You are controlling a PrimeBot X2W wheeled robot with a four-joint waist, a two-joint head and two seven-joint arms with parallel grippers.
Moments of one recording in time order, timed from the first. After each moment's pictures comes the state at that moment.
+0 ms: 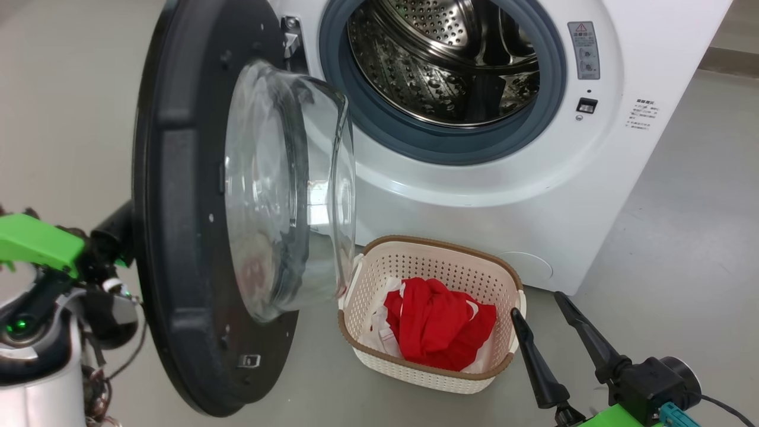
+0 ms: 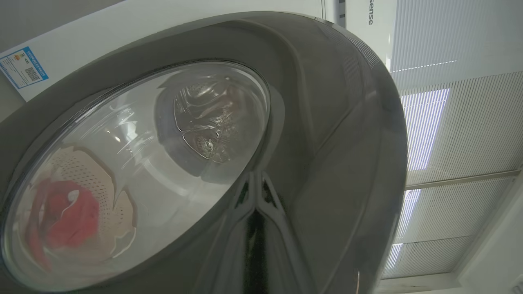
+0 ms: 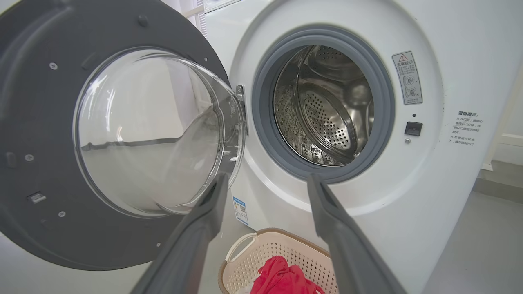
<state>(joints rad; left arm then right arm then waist) -0.54 0.07 0.30 0.23 -1.39 0.27 0.71 0.07 -0.04 0.14 0.05 0.20 0.12 -0.25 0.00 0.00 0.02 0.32</state>
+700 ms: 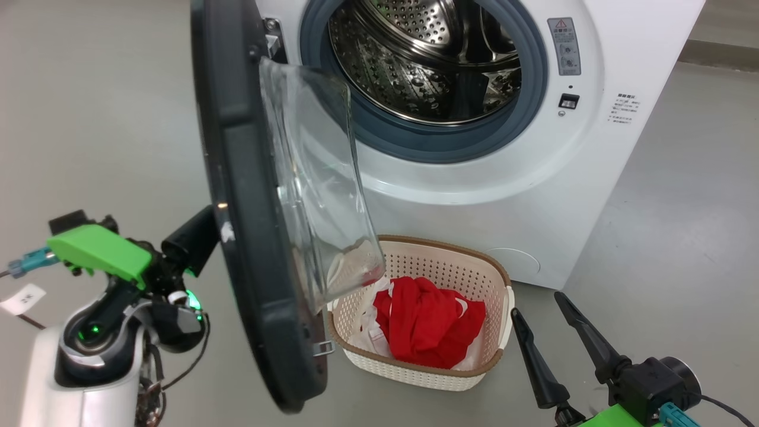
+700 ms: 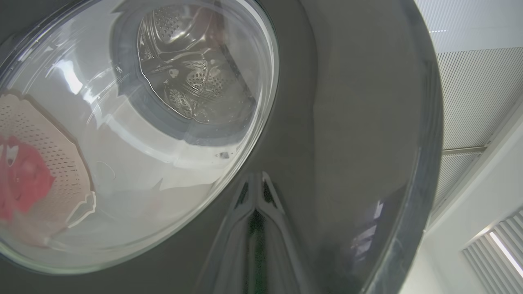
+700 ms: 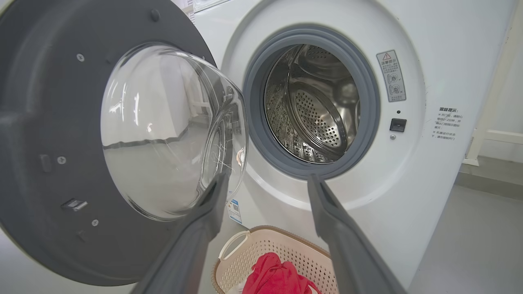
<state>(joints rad) -0.49 0.04 0.13 0.24 -1.54 0.22 0.64 0.07 -0.04 0.14 0.05 0.20 0.12 -0.25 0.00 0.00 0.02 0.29</state>
